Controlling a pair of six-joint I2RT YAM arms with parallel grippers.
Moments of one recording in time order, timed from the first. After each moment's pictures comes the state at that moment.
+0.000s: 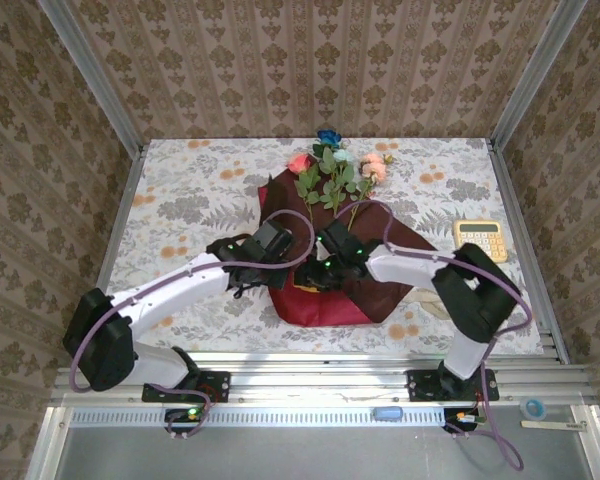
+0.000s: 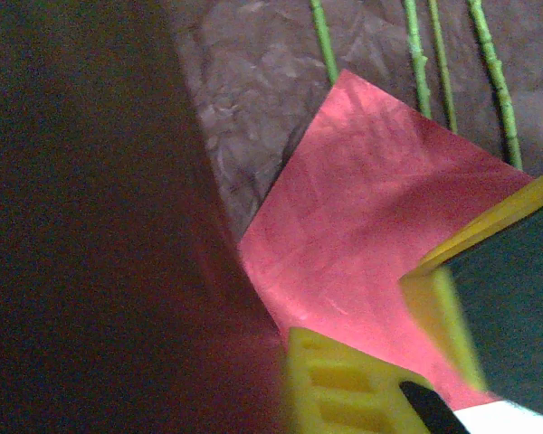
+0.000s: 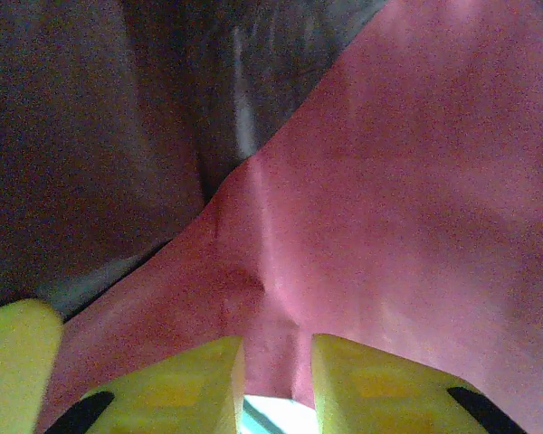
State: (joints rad) left arm -0.88 1.39 1.00 -0.72 -0.13 -0.41; right arm 0.68 1.65 0.94 -0.21 -0.46 0.95
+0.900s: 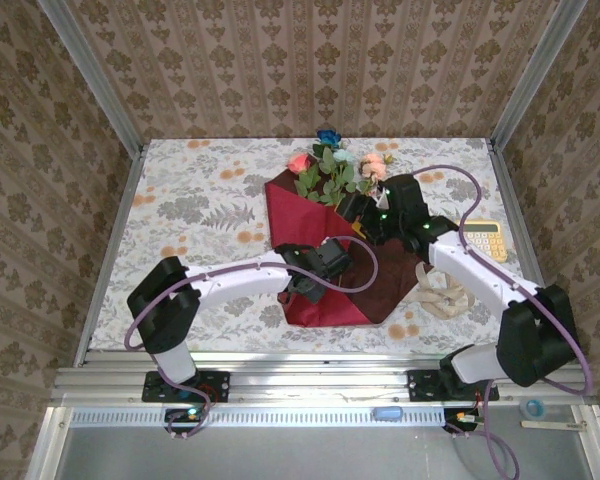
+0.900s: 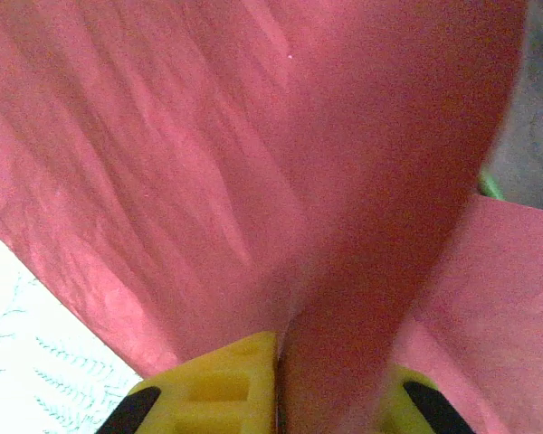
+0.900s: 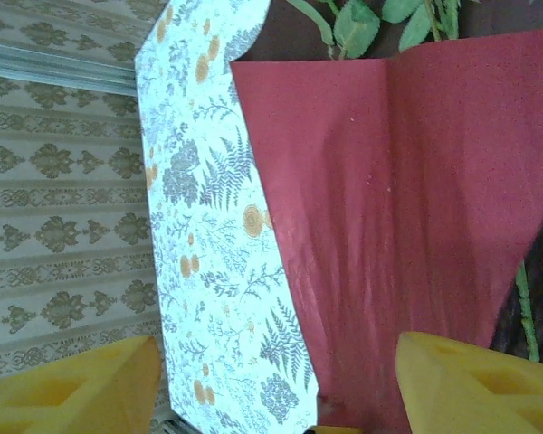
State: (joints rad) left arm -1.10 1.73 1.21 -0.75 -0.35 -0.23; right arm 0.39 1.41 0.99 -0.27 -0.35 1.03
